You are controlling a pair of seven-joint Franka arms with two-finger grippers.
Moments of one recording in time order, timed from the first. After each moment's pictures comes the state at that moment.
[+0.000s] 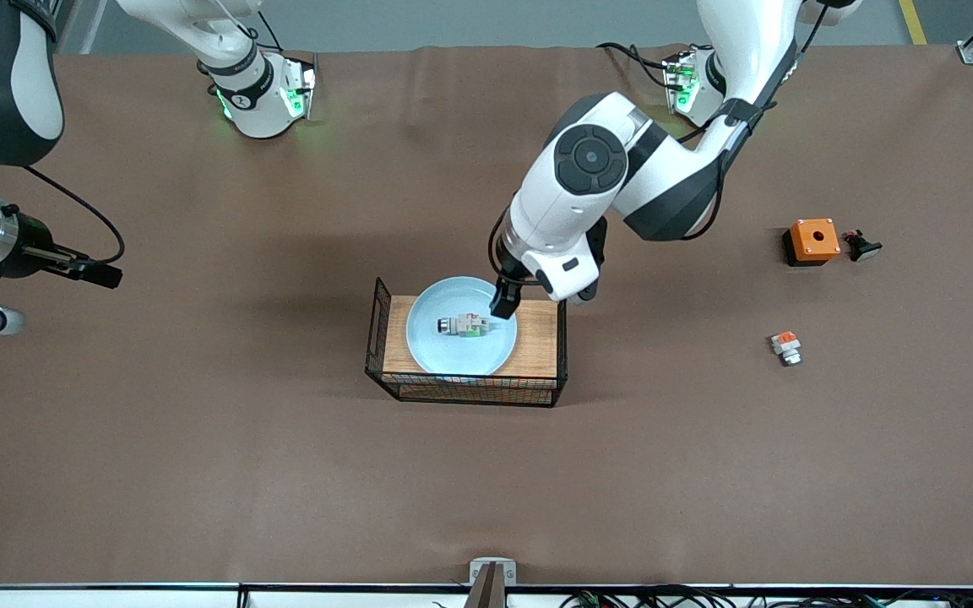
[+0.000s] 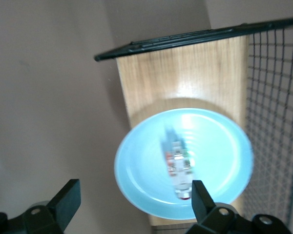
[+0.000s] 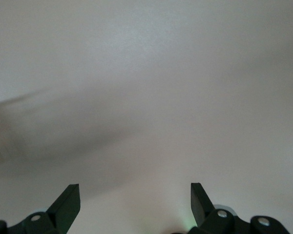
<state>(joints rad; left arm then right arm) -0.47 0.56 -0.31 -1.32 -0.07 2.01 -2.12 0.05 0.18 -0.04 -1.51 -0.09 1.50 0.36</state>
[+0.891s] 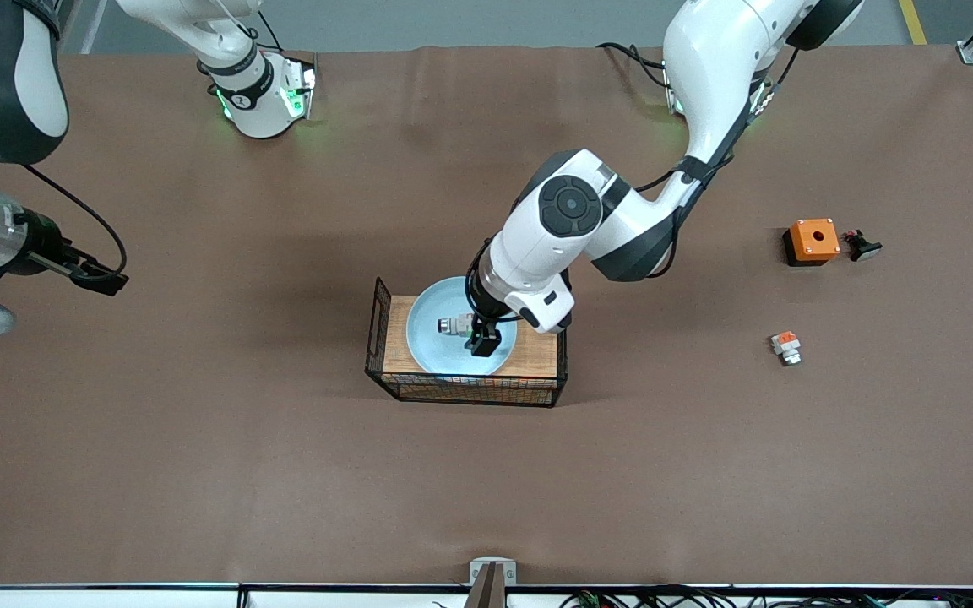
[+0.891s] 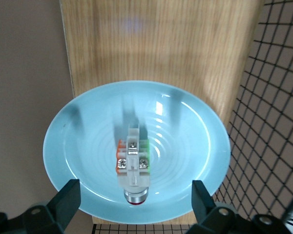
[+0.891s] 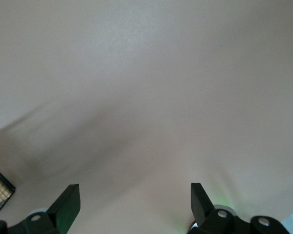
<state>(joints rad) -0.51 0.70 -0.30 -1.29 -0.07 2.24 -2.23 0.07 0.18 -0.04 -1.51 -0.06 1.48 0.62</state>
